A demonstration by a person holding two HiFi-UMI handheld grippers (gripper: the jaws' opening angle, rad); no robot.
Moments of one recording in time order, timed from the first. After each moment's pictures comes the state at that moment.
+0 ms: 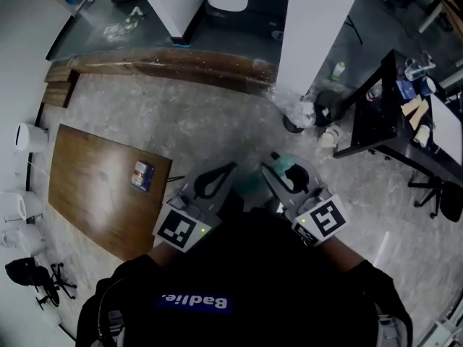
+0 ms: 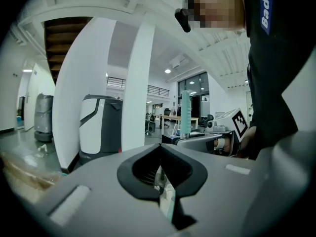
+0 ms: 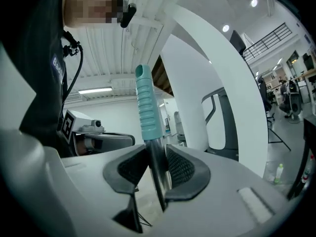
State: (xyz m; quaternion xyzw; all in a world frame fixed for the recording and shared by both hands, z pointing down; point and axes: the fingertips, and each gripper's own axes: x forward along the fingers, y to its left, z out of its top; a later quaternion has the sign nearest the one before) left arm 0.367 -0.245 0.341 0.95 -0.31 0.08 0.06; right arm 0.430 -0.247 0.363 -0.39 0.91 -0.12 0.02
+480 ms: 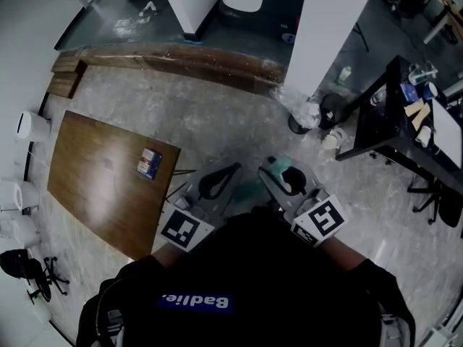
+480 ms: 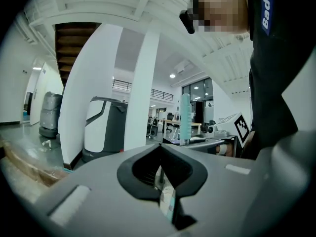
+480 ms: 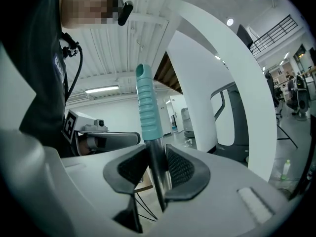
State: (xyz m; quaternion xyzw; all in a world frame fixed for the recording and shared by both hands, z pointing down) left arm 0.324 -0.200 0.338 0.94 -0.33 0.04 0.07; right arm 0.374 -0.201 0.365 -0.35 0.93 -0.13 0.00
